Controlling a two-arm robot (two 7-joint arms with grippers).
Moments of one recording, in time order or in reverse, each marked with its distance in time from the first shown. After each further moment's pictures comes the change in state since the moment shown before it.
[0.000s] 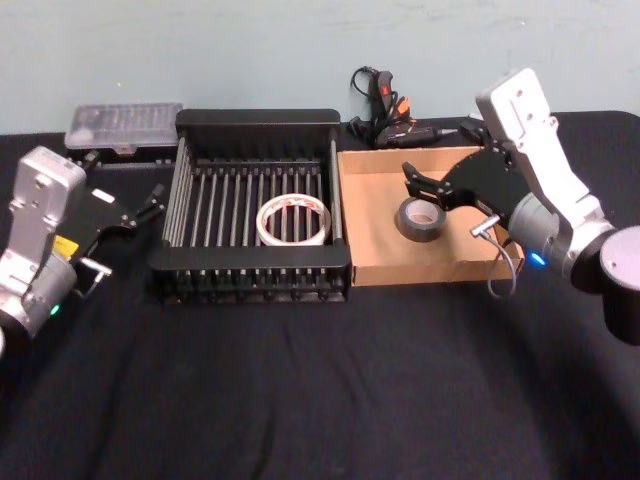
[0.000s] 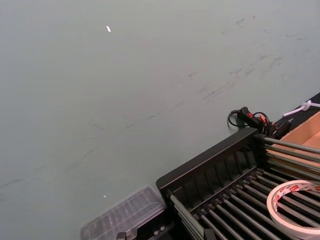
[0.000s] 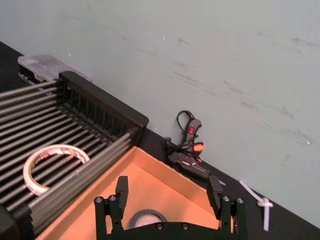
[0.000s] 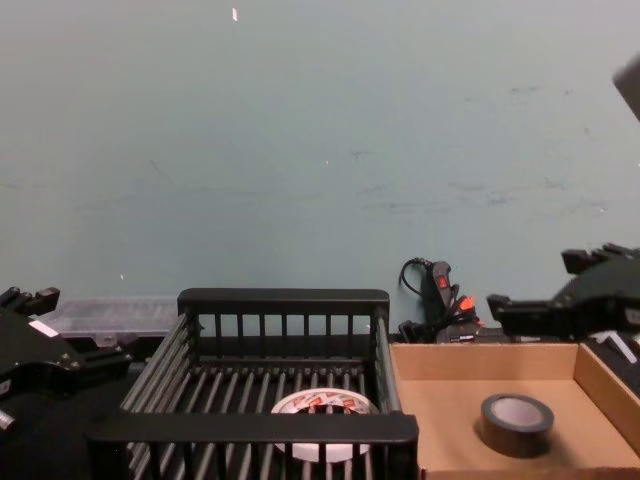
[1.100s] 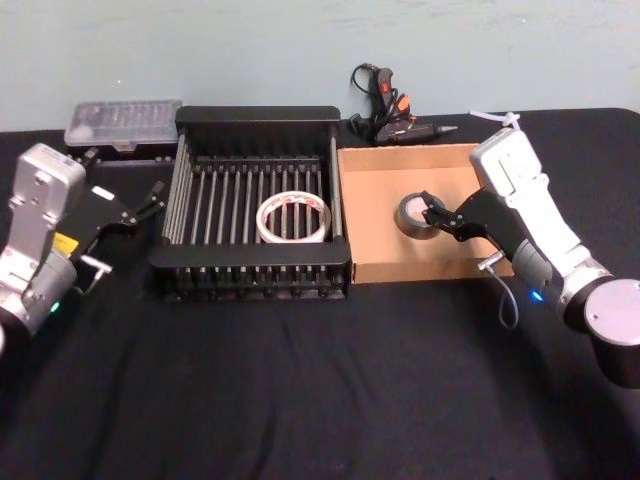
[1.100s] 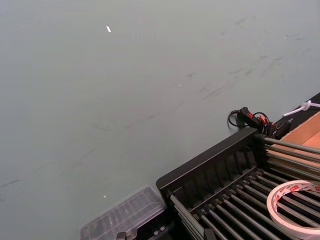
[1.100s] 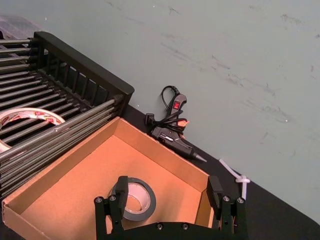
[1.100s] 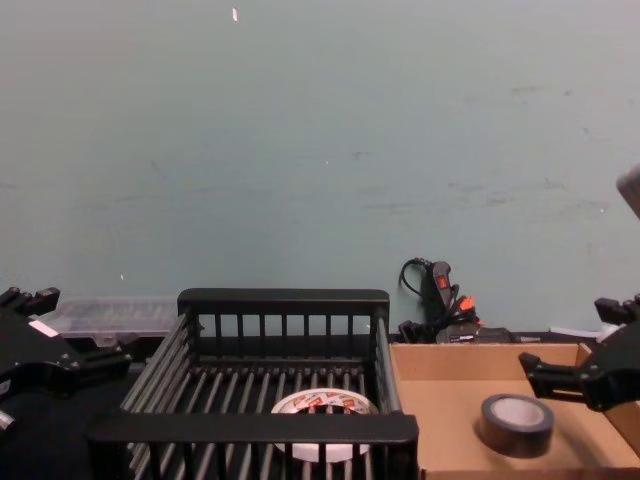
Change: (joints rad) left arm 0.000 0.000 0.000 0.000 0.000 0.000 0.000; right arm -0.075 -0.034 0.017 0.068 -0.150 -0.127 -0.089
